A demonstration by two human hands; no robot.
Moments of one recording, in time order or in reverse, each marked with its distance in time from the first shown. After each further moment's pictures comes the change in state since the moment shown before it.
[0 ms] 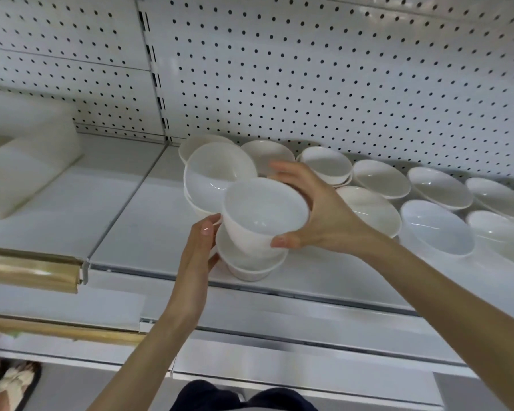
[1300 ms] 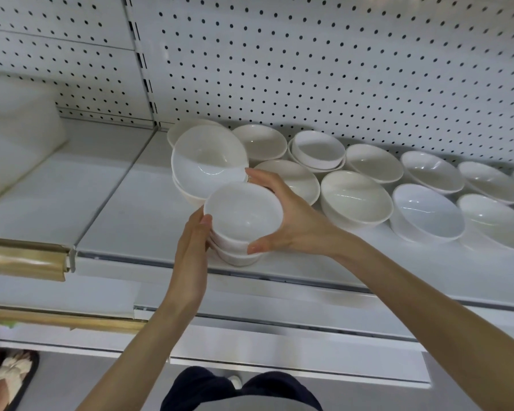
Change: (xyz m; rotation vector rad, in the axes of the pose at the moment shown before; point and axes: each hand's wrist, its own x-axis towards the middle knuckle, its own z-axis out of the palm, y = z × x) left_hand -0.002 -0.004 0.012 0.048 0.055 -0.022; right_hand -0.003 0.029 0.028 -0.067 -0.124 0.064
